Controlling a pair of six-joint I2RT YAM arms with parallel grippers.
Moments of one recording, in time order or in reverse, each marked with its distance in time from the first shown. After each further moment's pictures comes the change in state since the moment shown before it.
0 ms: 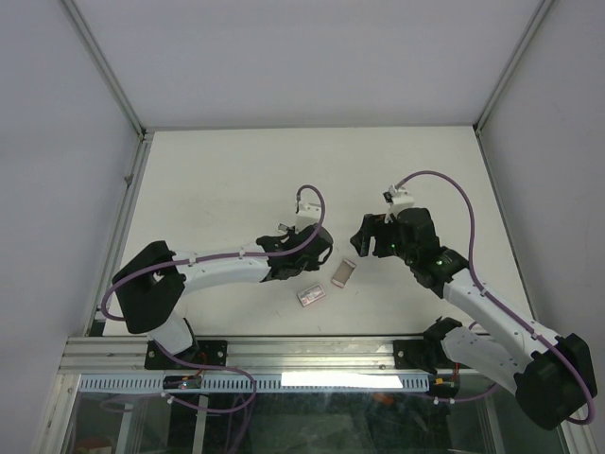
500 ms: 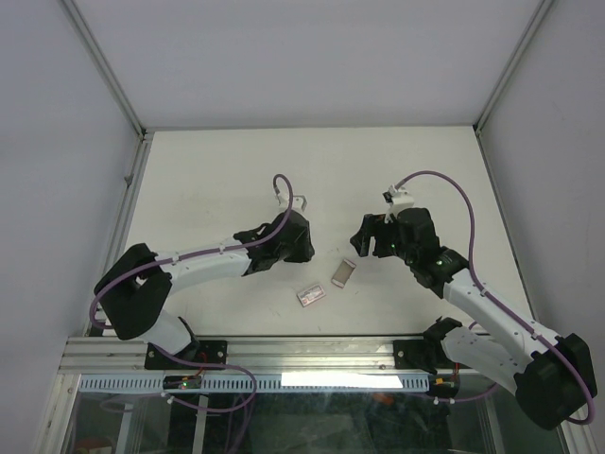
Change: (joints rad) left arm 0.148 -0.088 -0.112 0.148 0.250 -0.029; right arm 0.000 0.000 0.000 0.000 -0.003 0.000
